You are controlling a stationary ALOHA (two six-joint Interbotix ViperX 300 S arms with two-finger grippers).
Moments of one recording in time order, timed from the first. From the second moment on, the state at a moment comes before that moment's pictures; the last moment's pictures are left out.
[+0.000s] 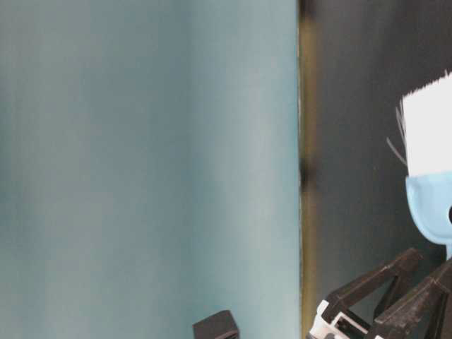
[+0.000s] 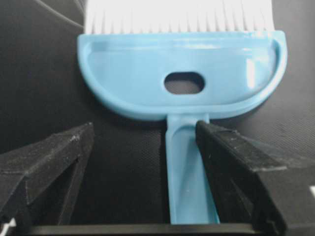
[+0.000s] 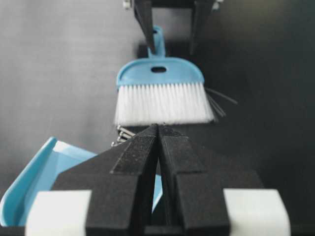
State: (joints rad) left arm 0.06 0.20 0.98 0.04 -0.68 -0.02; right arm 0.07 -1.22 1.30 0.00 0.21 0.00
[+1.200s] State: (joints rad) left arm 0.01 0.12 0.89 0.04 -0.28 0.02; right arm 0.07 -1.29 1.34 -0.01 0.32 -0.01
